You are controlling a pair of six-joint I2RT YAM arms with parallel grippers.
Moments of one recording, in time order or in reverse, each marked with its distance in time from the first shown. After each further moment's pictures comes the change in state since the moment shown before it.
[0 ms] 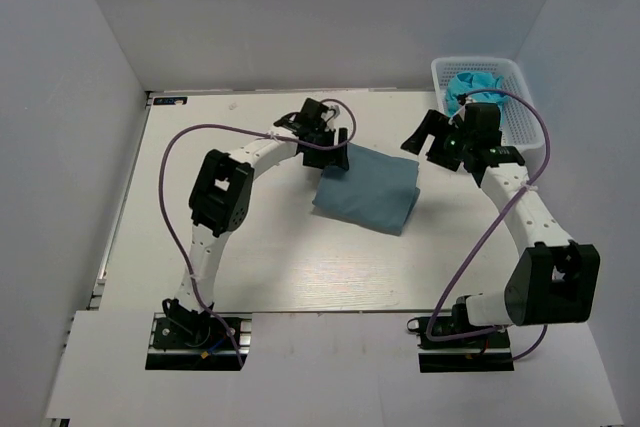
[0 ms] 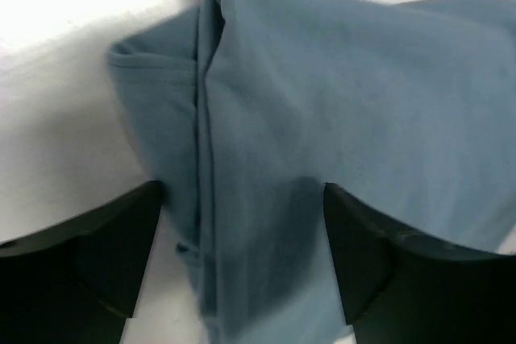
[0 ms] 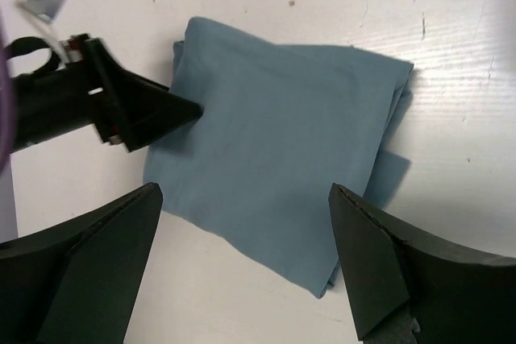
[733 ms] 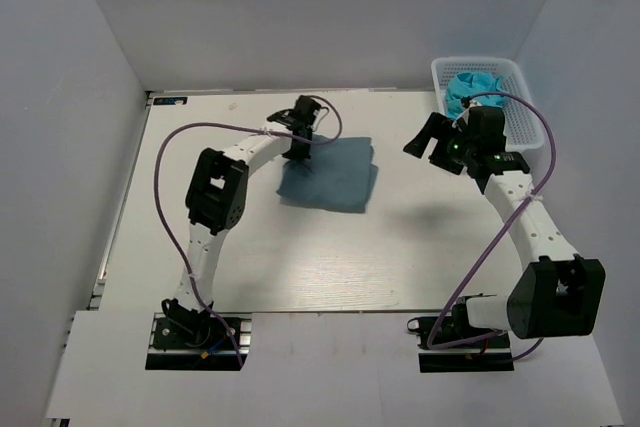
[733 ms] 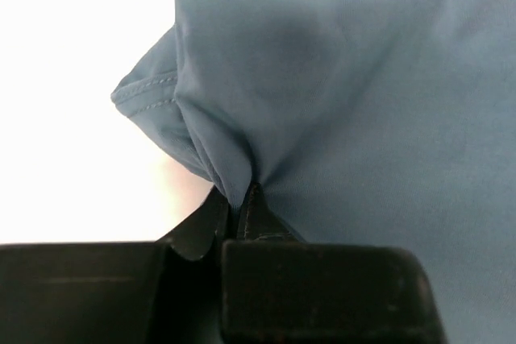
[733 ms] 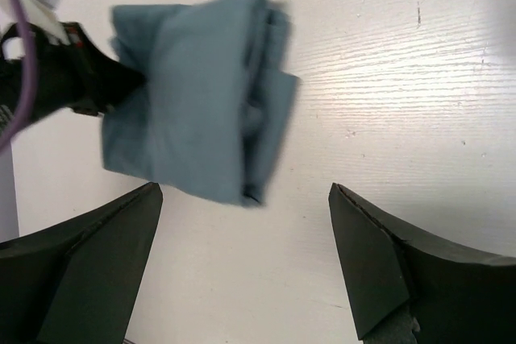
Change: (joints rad) left arm 0.003 0.026 0.050 -0.176 -0.497 0.138; right arm -0.001 -0.086 -0.047 -0.025 0.003 0.004
